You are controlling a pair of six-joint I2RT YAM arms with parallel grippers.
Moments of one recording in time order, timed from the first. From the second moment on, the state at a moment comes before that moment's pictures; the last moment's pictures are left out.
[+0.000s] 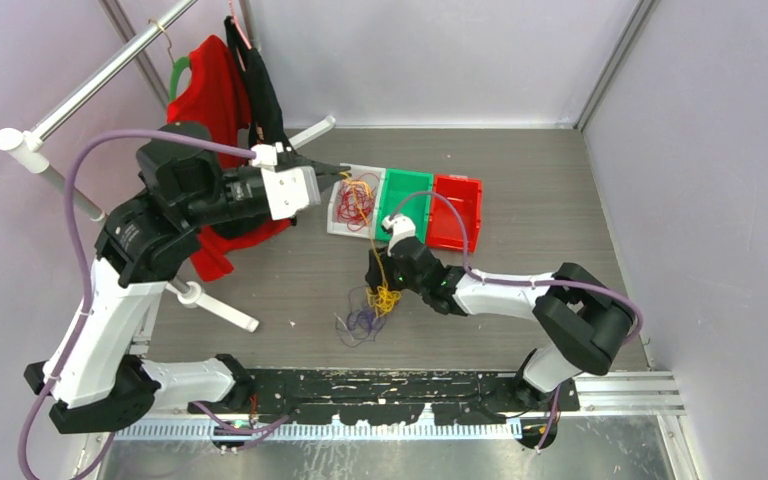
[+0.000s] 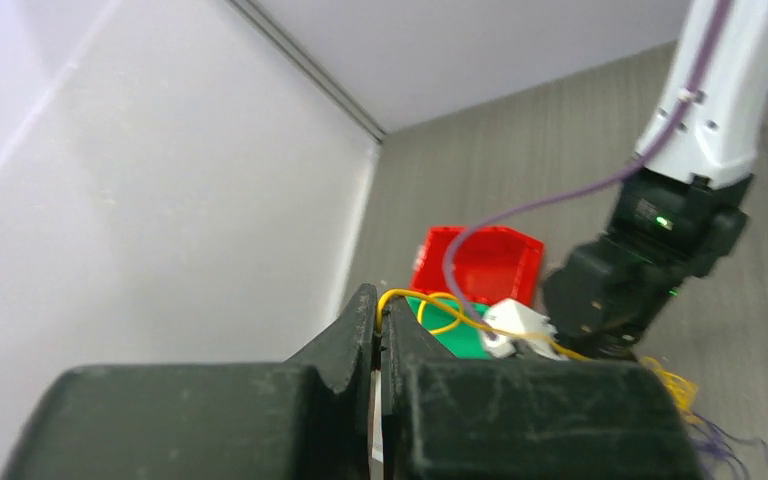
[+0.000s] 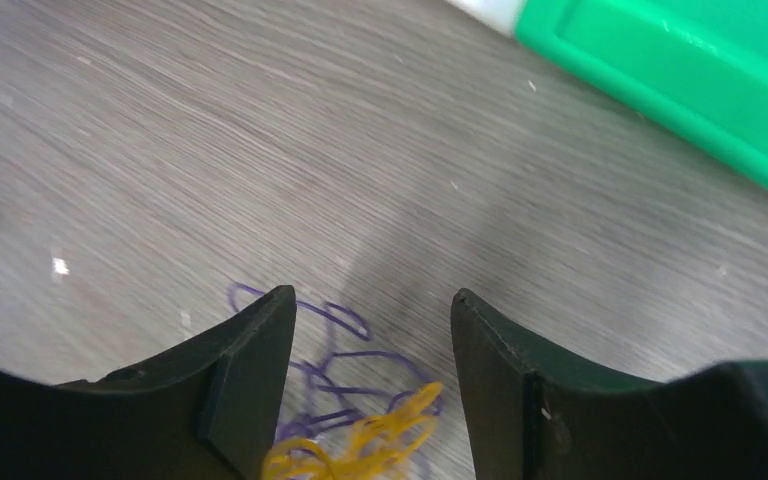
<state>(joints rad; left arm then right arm) -0.75 1.19 1.84 -0.74 0.52 0.70 0.89 1.53 0.73 0.23 0.13 0.46</state>
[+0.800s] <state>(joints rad) -0.75 1.18 1.93 -0.49 0.31 0.68 0.89 1.23 0.64 0.26 0.14 0.35</state>
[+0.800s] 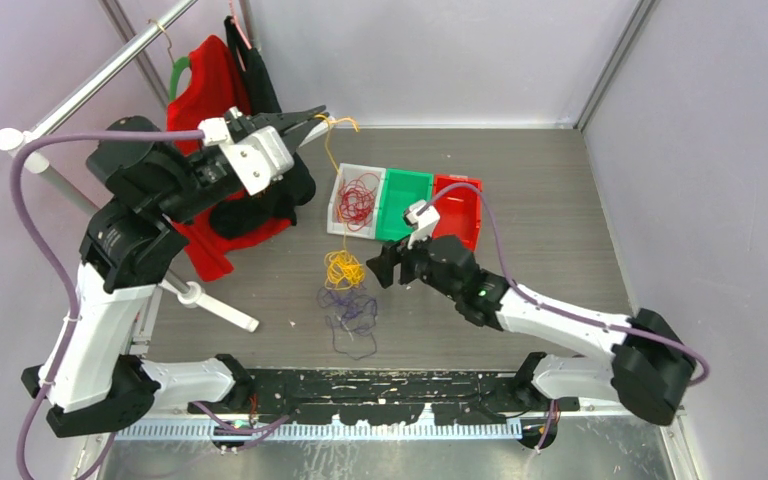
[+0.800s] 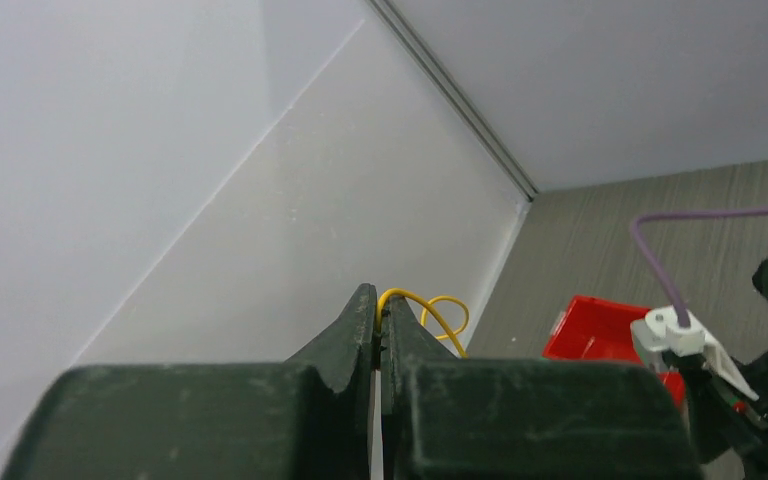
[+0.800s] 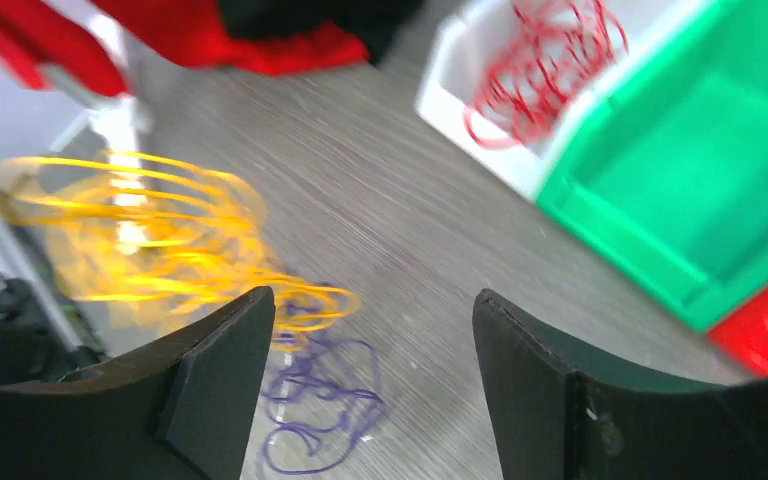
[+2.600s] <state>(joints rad) -0.75 1.35 2.27 -0.57 0.37 0.60 0.89 1.52 0.49 0.71 0.04 0.29</state>
